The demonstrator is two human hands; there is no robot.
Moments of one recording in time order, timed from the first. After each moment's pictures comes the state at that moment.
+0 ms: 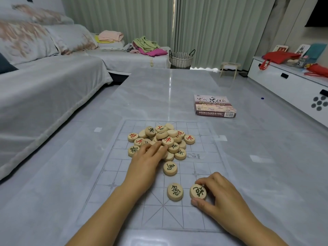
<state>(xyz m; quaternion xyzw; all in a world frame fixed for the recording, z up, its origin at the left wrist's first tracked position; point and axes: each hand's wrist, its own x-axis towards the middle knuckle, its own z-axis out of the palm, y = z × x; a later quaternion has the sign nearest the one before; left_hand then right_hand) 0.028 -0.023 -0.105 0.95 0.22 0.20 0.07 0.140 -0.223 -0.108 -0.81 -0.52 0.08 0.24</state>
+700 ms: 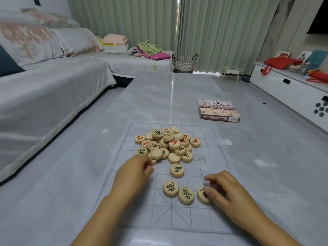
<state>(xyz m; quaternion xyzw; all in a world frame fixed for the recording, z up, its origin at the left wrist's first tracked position) -0.013 -0.025 -0.081 0.87 0.38 0.17 0.26 0.144 -0.221 -0.098 -0.81 -0.50 0.09 0.29</state>
